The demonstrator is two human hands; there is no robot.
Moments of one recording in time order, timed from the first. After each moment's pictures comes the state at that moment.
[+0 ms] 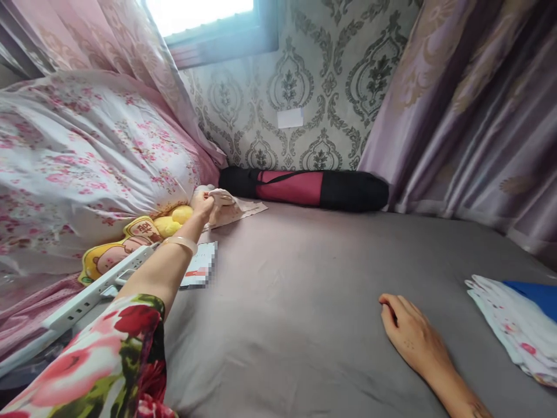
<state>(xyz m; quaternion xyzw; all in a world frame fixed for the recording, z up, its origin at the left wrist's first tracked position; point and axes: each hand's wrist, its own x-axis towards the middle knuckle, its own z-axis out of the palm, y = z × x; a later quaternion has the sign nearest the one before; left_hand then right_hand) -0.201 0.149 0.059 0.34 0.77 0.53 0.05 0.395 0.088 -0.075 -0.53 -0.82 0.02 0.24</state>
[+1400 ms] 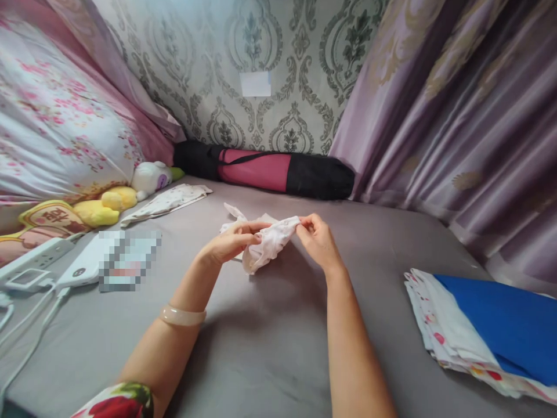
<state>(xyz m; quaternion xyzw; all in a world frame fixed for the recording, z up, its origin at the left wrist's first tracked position) 0.076 0.117 0.042 0.52 0.37 0.46 0.61 0.294 0.184 0.033 -0.38 -0.71 0.37 0.46</state>
